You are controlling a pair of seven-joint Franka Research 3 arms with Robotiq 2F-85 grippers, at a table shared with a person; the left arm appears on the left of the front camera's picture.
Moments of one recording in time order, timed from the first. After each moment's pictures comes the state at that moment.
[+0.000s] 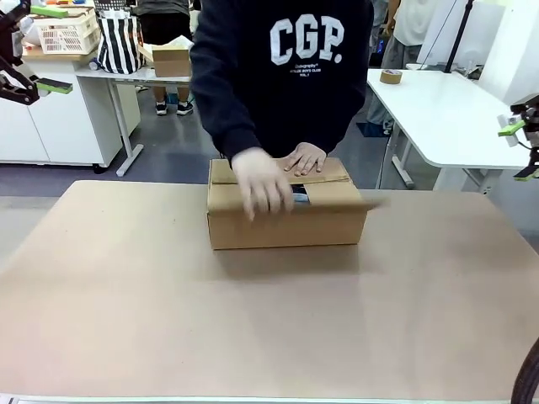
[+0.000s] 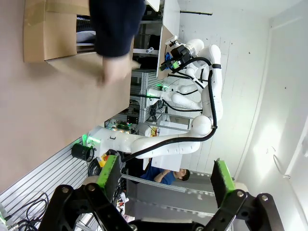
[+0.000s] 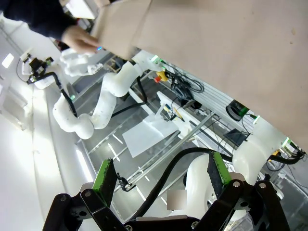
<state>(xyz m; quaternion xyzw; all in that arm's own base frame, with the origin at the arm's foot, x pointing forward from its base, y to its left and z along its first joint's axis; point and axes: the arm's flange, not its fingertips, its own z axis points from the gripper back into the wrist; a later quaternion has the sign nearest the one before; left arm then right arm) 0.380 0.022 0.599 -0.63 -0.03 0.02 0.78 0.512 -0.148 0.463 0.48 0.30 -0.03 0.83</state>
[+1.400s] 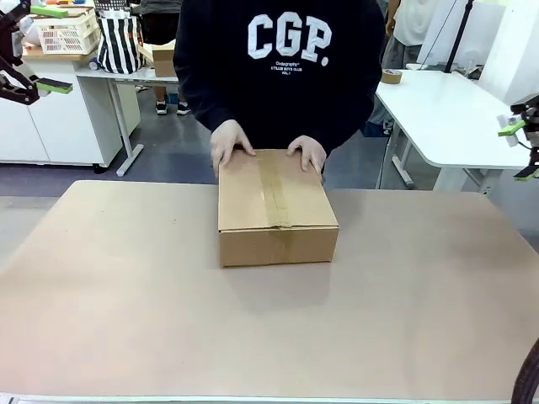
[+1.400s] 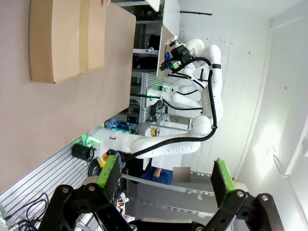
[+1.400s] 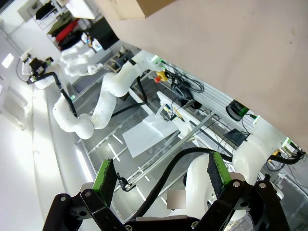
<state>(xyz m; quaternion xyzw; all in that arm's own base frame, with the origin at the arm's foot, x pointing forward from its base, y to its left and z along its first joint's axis) 0.380 0.022 0.599 -0.63 -0.03 0.02 0.78 0.512 -0.148 0.463 0.48 0.30 -0.03 0.83</state>
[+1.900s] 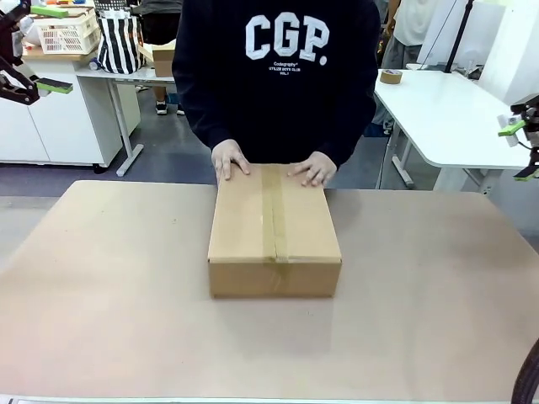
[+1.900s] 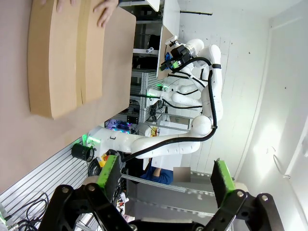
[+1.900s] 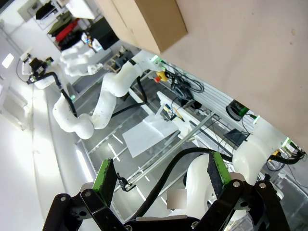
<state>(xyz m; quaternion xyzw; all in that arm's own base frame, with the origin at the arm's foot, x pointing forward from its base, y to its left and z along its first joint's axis) 0.380 0.022 0.599 -0.63 -0.03 0.02 0.78 0.512 -0.148 0.463 0.48 0.30 -0.03 0.83</state>
